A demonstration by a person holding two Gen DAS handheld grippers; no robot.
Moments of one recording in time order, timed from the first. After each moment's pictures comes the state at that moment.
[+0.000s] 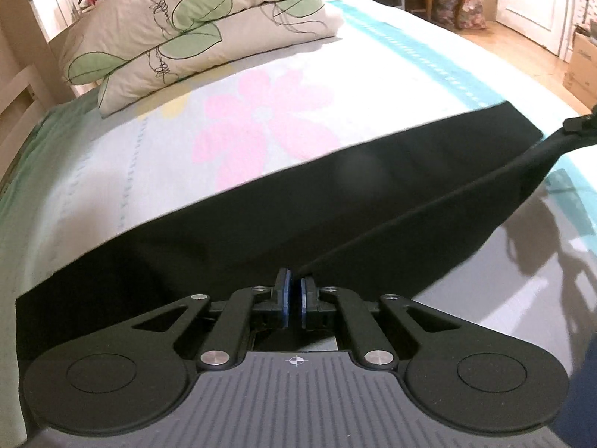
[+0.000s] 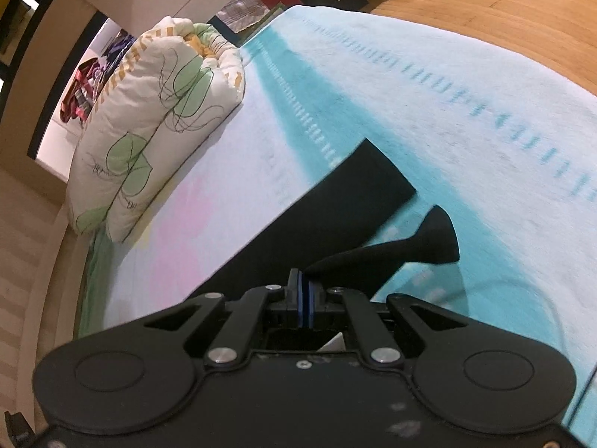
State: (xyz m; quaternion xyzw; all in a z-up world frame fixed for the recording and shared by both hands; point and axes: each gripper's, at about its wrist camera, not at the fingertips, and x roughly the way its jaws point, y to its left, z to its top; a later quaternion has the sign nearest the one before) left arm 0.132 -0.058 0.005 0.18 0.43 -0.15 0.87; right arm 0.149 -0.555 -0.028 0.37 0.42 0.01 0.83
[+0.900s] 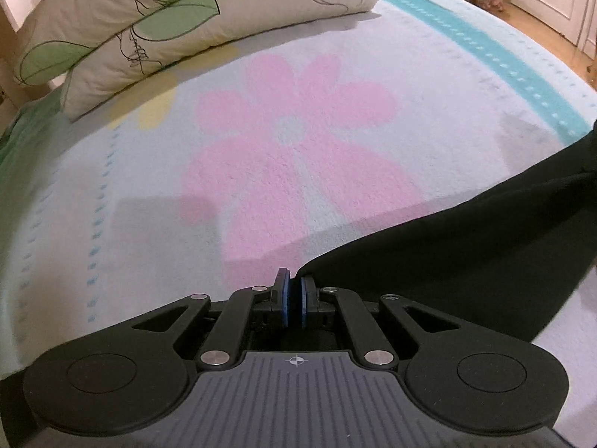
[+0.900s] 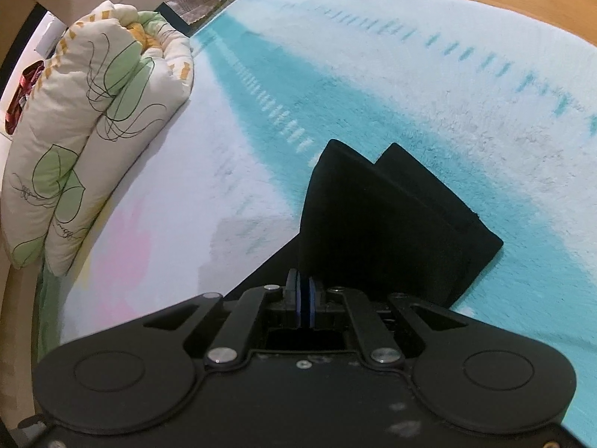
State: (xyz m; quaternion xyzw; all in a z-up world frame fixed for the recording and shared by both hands) left arm 0.266 -0.071 -0.035 0.19 0.47 -0.15 0.85; right arm 0.258 -0.522 -0.091 0.35 0.45 -0.07 0.82
